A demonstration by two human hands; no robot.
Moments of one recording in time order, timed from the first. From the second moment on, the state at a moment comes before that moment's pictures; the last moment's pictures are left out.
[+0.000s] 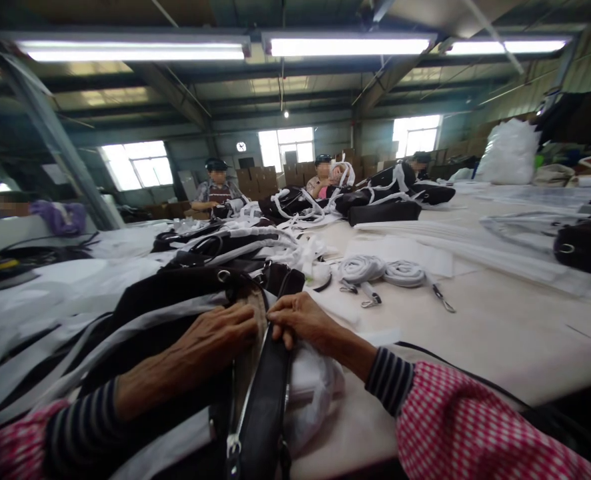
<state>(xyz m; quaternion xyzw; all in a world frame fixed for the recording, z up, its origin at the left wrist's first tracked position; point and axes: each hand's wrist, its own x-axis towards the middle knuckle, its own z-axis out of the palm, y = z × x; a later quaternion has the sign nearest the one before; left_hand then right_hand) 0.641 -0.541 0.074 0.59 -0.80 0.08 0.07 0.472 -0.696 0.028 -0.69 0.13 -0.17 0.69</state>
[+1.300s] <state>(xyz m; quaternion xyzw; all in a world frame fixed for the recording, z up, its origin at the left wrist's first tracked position) 0.672 -0.561 0.049 0.69 -0.56 -0.06 0.46 0.499 -0.694 0.063 -0.82 0.18 -0.18 0.51</state>
